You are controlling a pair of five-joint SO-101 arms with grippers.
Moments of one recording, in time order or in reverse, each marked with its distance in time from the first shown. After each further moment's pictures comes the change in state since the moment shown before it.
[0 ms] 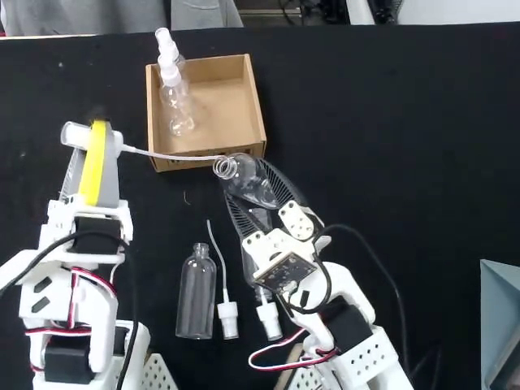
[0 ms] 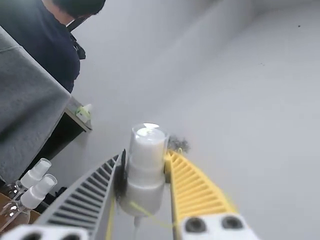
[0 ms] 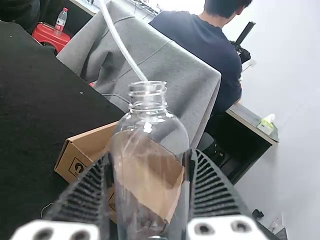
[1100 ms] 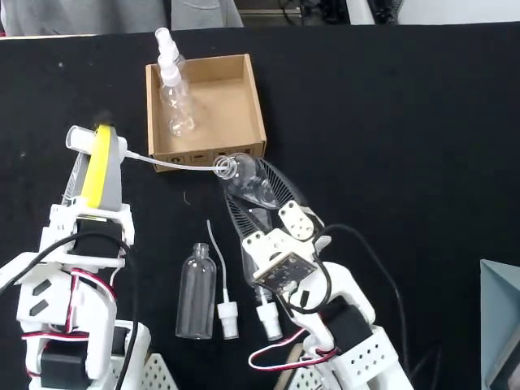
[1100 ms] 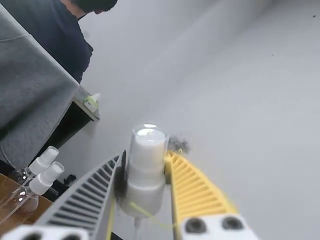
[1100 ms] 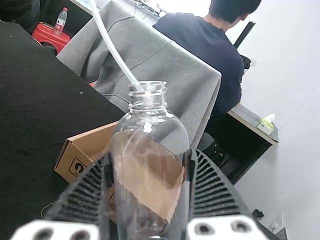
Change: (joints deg) left arm 0.8 0.0 -2.5 5.9 0.1; right arm 0.0 0.0 0.0 0.0 0.0
